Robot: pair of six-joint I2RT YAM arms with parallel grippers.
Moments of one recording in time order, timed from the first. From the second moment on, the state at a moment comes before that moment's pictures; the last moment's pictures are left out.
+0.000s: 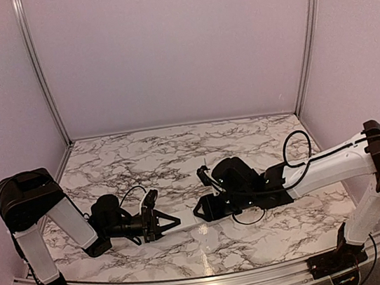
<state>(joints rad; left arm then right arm) -0.82 1.86 0.37 1.32 0.68 -1.32 1.07 1.61 0.91 -0.04 -0.02 0.71</state>
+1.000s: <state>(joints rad) -0.82 1.85 0.36 1.30 0.71 -1.34 1.07 1.54 0.84 0.02 -0.04 0.72</state>
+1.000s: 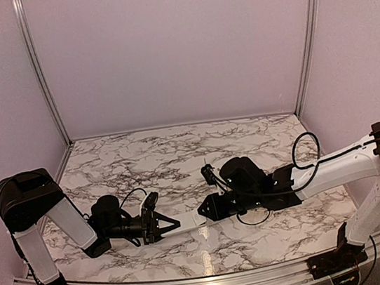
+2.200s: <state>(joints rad) -0.82 1.84 0.36 1.30 0.70 -1.34 1.07 1.55 0.84 0.06 -0.08 0.72</state>
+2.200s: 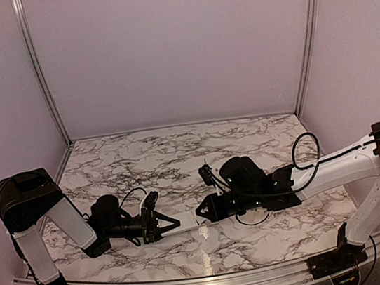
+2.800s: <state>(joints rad) -0.82 1.84 0.36 1.30 0.70 -1.34 1.08 1.50 0.83 -0.01 -0.01 0.72</state>
